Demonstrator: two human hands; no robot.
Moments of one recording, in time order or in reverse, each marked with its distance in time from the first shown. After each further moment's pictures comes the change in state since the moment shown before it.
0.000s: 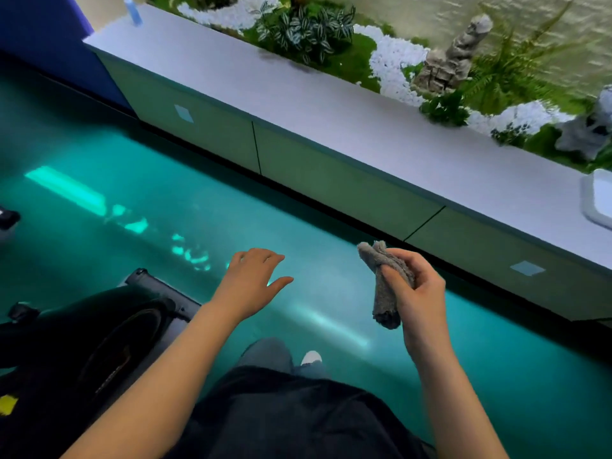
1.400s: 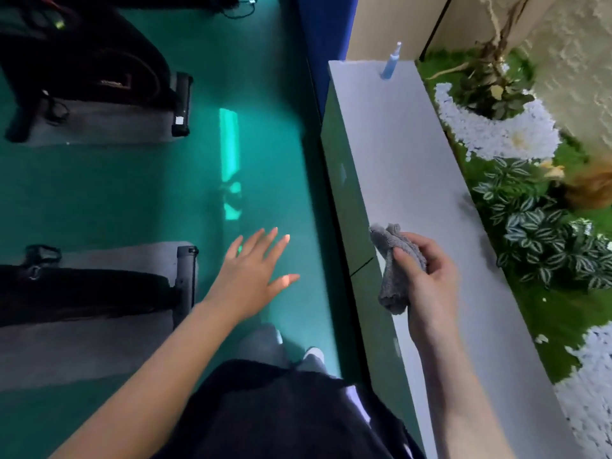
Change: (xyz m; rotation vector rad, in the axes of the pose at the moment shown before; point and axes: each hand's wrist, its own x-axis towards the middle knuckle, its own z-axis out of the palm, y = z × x) left_hand 0.326 -0.232 -0.169 -0.135 0.251 -0.915; right_hand 0.523 -0.158 0.403 -0.094 -0.868 -0.059
